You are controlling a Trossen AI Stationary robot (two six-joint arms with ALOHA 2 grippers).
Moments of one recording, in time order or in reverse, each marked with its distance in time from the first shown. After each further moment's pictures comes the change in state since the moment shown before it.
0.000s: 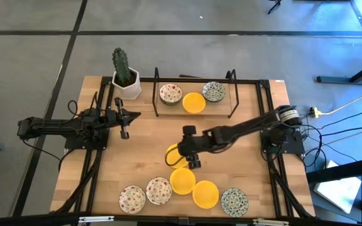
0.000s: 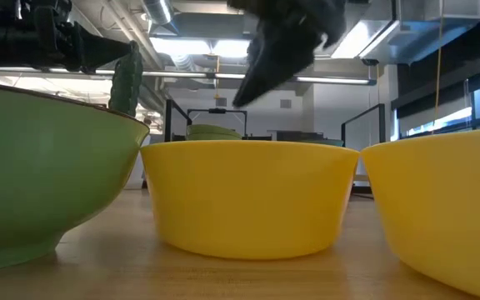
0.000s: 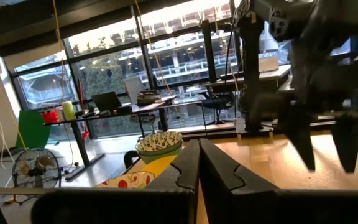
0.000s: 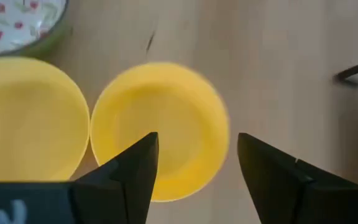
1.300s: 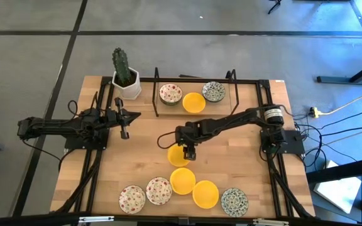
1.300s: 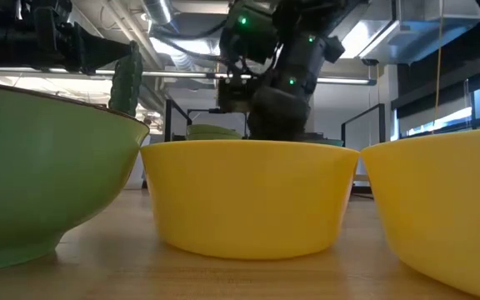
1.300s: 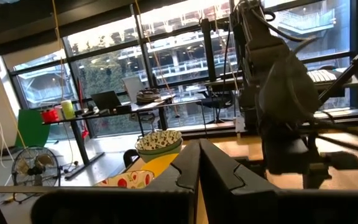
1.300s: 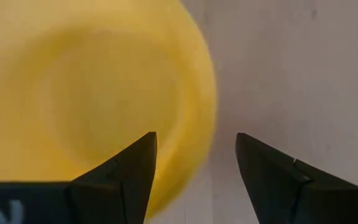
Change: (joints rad) left arm 0.000 0.000 0.000 -0.006 0.000 -0.003; right arm -0.163 0.183 0.001 -0.046 -0.200 0.179
